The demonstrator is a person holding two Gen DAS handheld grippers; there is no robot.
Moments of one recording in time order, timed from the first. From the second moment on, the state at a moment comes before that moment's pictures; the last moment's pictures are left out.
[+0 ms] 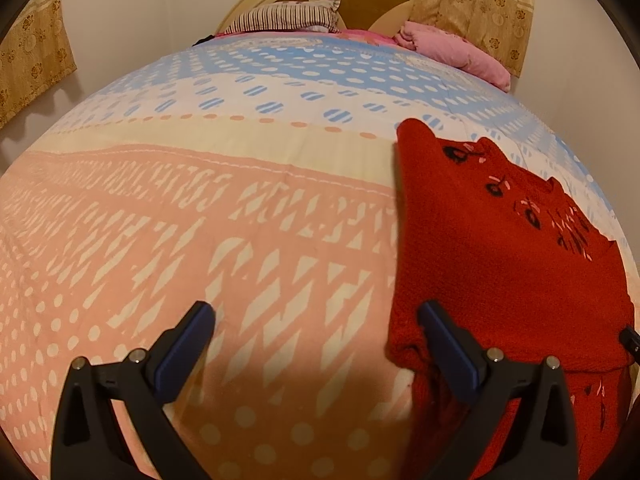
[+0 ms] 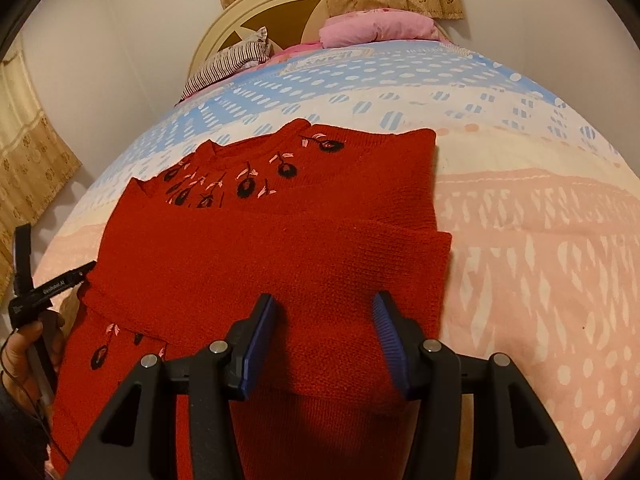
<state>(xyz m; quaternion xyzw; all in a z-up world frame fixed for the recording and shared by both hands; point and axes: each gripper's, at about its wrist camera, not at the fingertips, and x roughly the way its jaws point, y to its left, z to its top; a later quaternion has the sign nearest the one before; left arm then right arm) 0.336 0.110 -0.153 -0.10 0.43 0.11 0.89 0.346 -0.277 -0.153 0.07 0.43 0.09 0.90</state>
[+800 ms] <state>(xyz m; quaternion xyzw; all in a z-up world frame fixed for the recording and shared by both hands) 0.313 0.107 -0.135 -0.12 0.41 0.07 0.90 0.330 -0.266 -0.134 0.05 0.41 0.08 0.91</state>
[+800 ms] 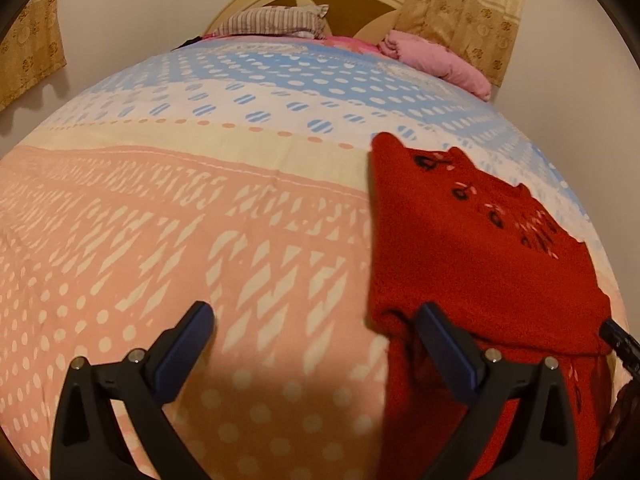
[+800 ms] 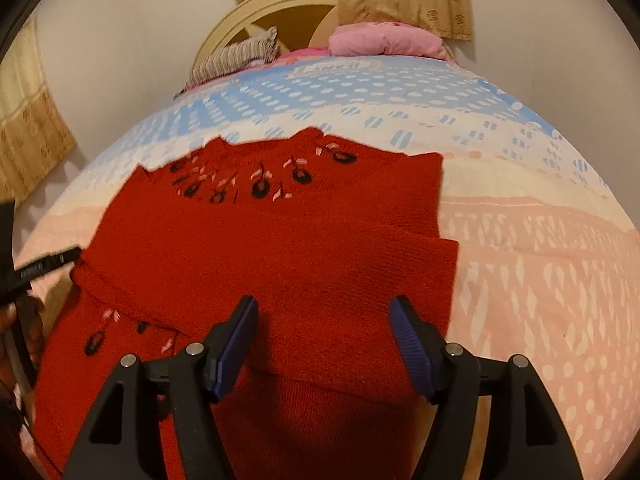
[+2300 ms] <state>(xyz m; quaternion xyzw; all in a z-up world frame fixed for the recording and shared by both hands) 0.175 0.049 -0.122 -0.06 0.40 -0.02 0.91 0.174 -0.259 -0.134 0.02 0.43 0.10 0.90</state>
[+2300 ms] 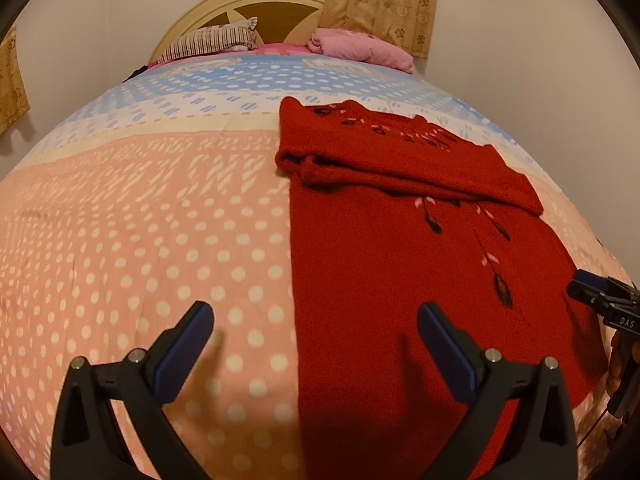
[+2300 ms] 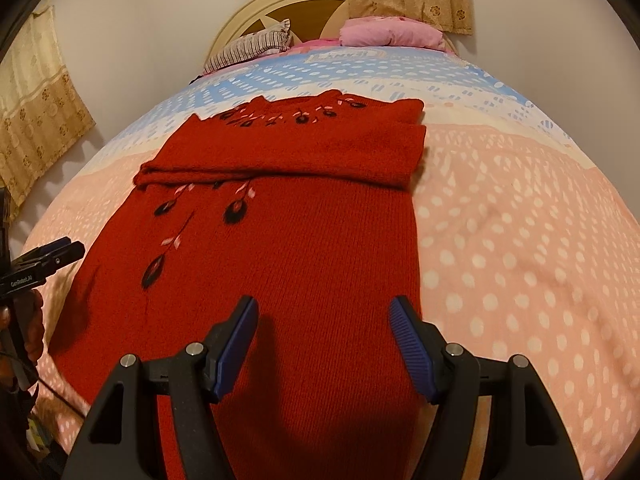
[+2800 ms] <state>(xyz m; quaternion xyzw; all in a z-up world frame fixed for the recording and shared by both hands) 0.119 0.056 -0.140 -0.07 0.41 -0.03 0.91 0.117 -0.259 -0.138 0.01 0.43 0.10 0.90</state>
